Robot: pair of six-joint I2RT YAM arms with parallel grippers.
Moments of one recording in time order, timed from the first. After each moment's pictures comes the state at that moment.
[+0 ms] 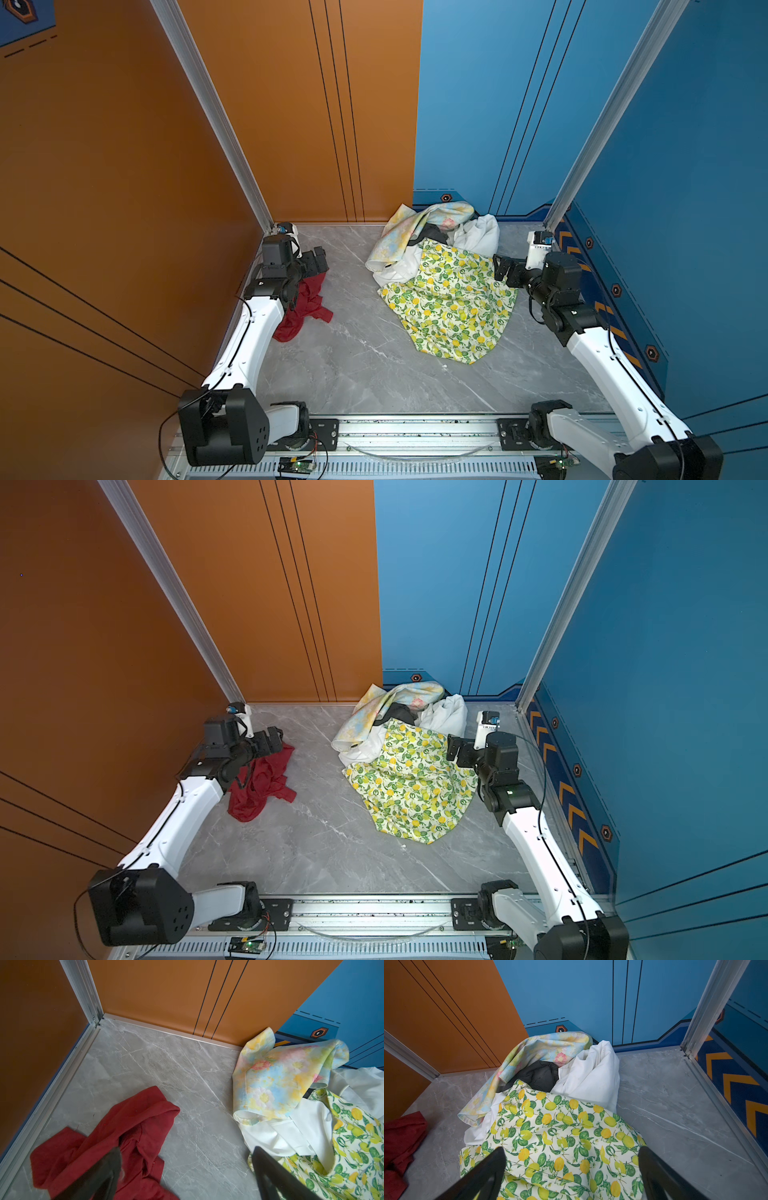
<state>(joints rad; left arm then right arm) 0.03 1.23 1.03 -0.30 0.06 -0.22 0.12 1.03 0.88 -0.20 -0.01 0.20</state>
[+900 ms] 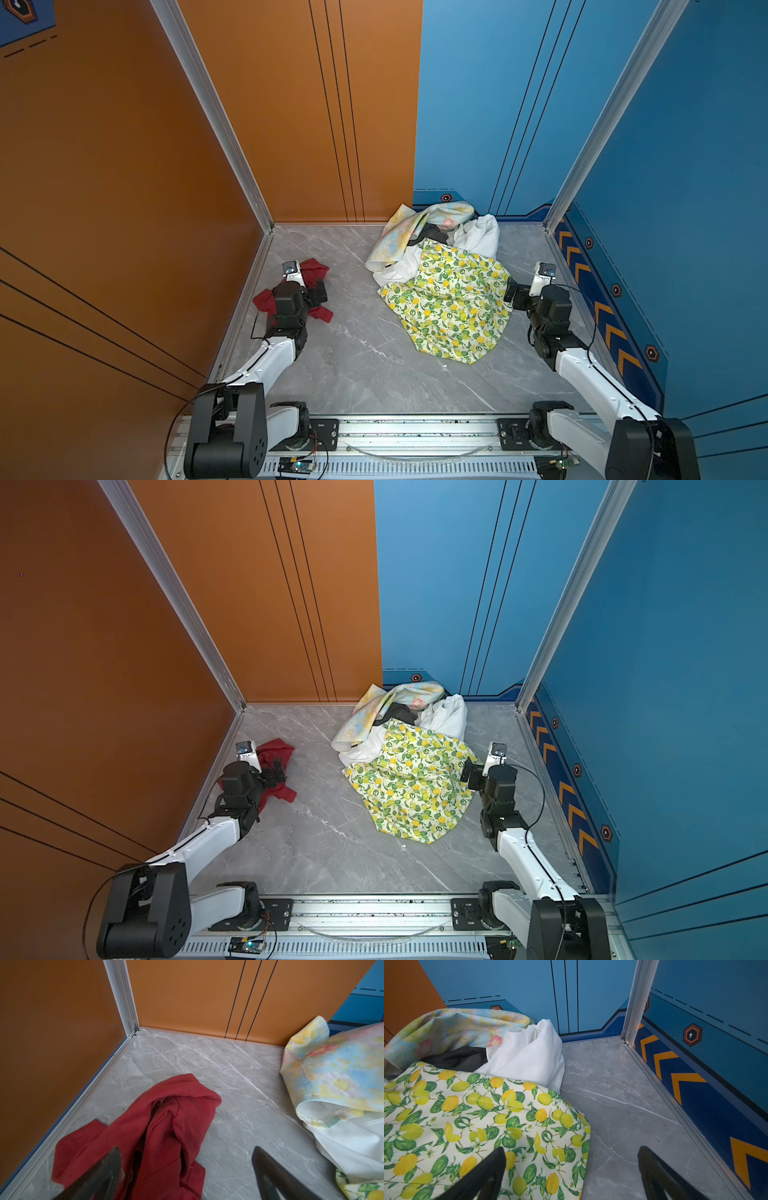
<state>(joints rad) 0.02 1.22 0.46 0.40 -0.15 -0.10 0.03 1.05 0.43 0.30 0.15 0.10</state>
